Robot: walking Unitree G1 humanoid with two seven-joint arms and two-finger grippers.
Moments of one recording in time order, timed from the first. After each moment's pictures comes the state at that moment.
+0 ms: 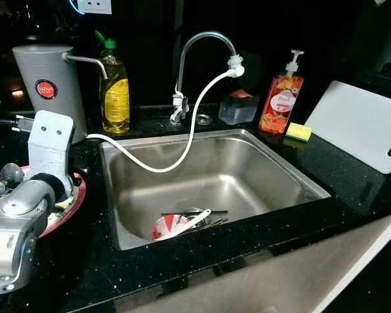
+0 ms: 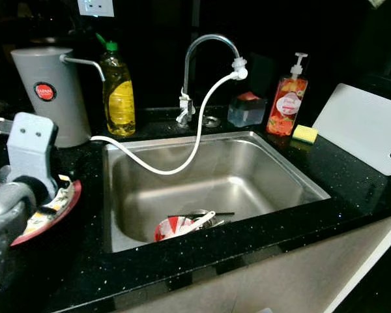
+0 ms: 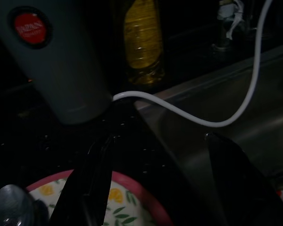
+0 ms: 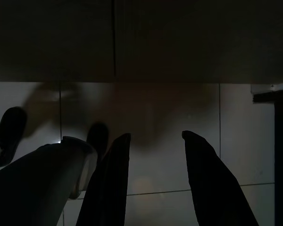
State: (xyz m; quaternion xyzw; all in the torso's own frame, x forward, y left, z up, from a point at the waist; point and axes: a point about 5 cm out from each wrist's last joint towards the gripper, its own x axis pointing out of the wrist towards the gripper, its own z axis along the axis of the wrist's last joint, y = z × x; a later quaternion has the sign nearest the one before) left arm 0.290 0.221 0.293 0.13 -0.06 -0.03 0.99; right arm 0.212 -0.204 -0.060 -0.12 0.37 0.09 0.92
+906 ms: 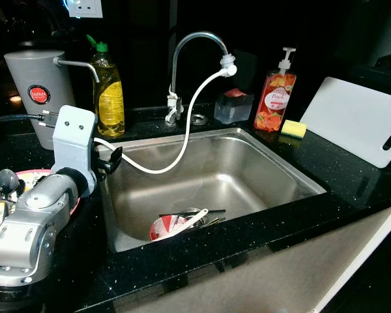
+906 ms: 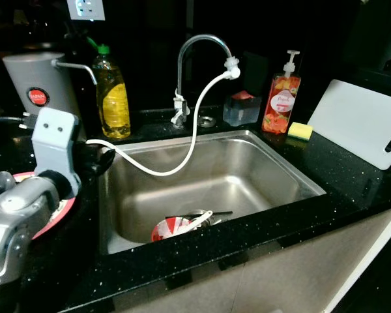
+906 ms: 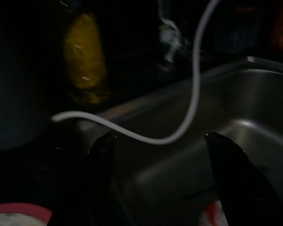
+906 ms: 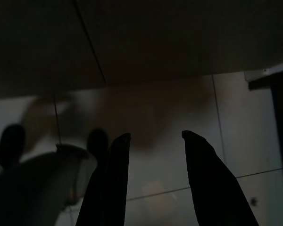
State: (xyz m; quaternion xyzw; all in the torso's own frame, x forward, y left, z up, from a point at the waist) left arm 0.298 0.184 0.289 0.07 -0.07 -0.10 0.99; right arm 0.207 -0.219 -0.059 -0.10 0.36 0.05 0.93
